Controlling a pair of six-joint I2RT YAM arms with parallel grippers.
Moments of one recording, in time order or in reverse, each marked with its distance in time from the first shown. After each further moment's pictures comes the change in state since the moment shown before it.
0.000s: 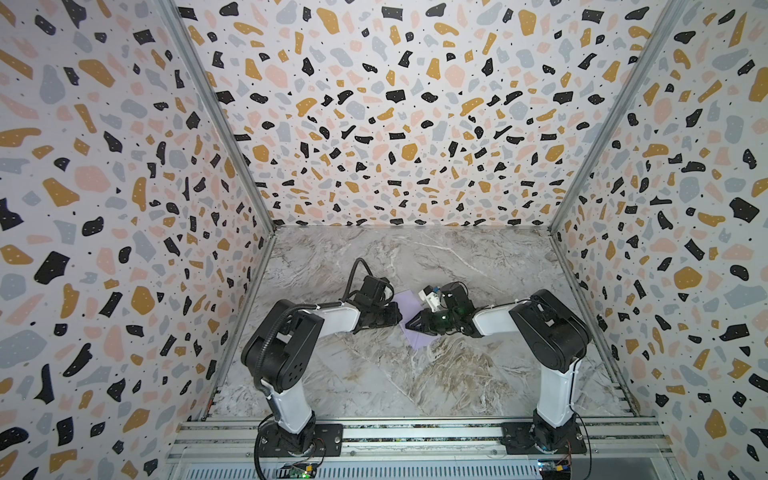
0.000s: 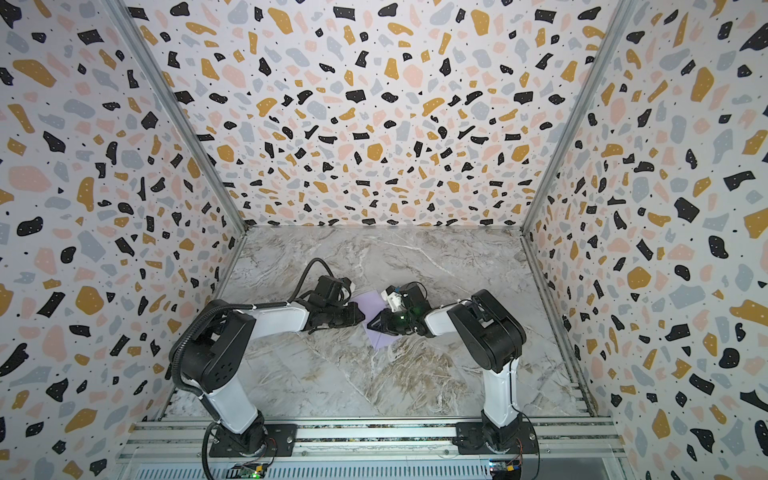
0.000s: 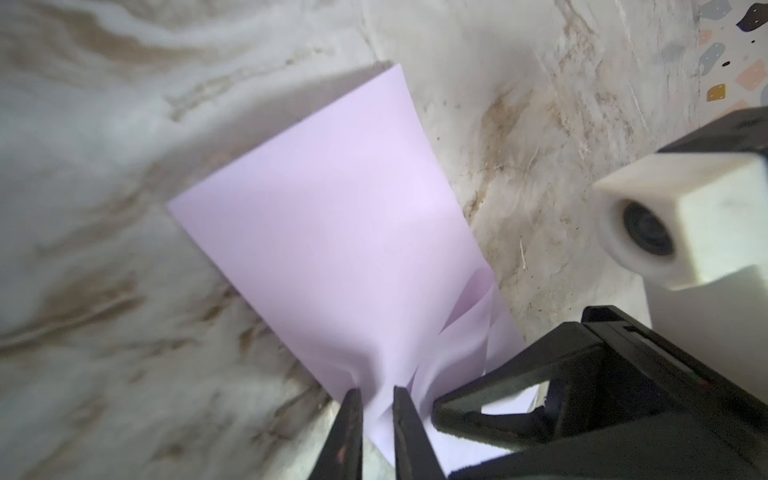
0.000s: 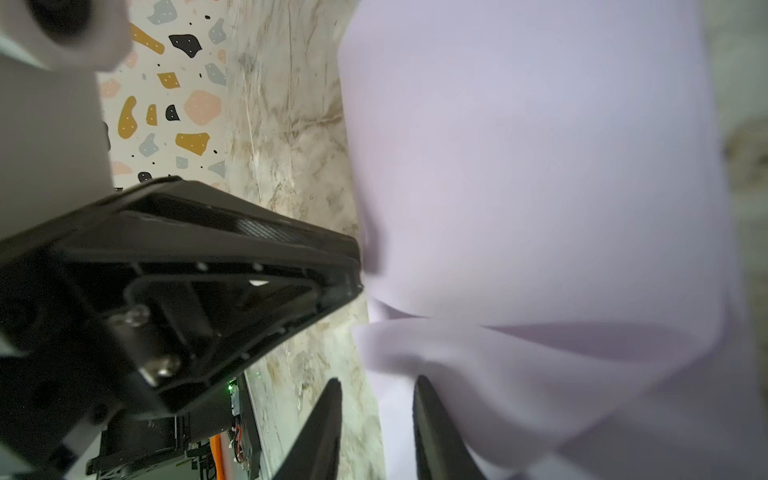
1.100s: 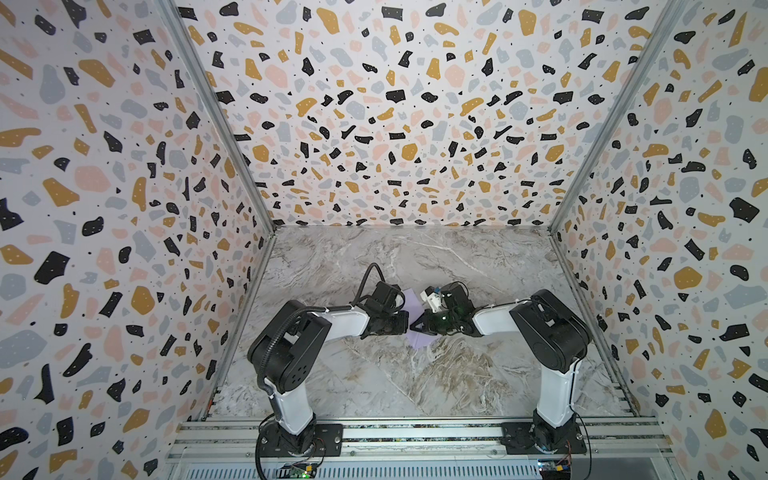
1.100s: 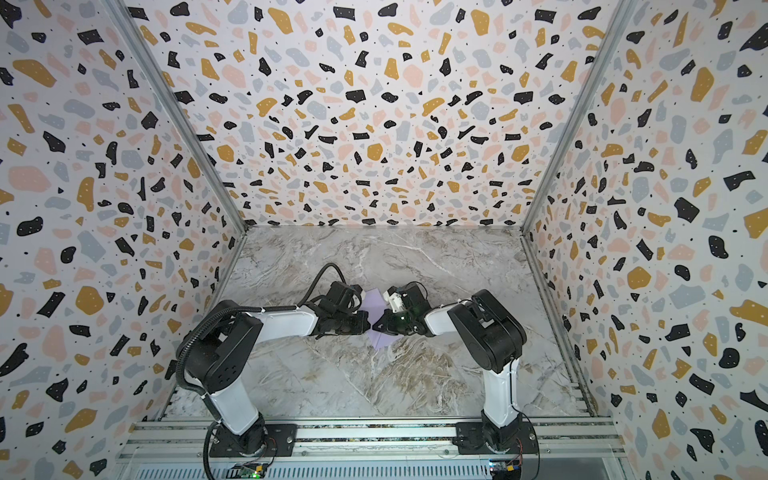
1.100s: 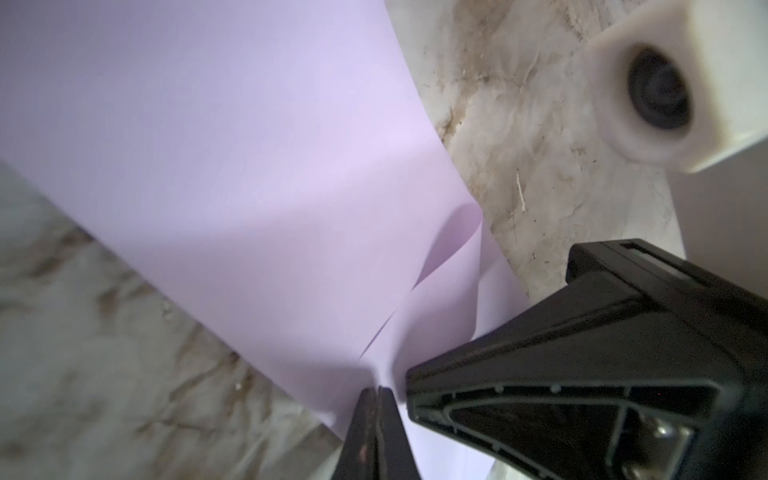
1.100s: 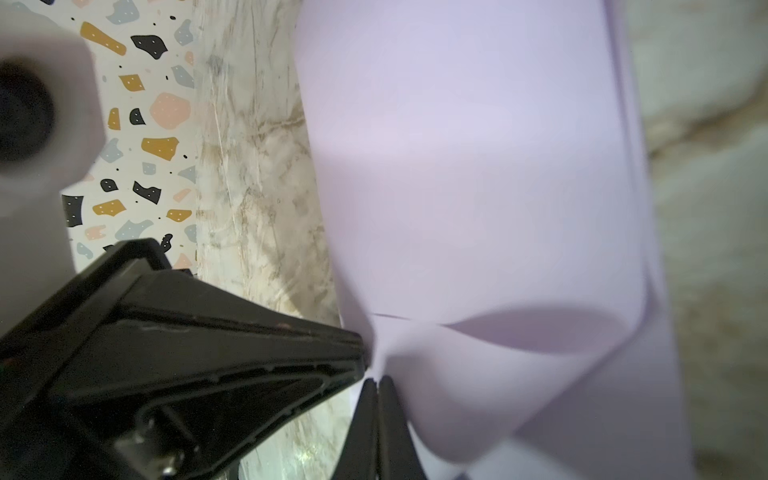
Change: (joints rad) left arm -0.103 0.037 0.011 -0.040 -0.042 0.026; right arm 0.001 -0.007 0.007 -0.058 0.056 -0.029
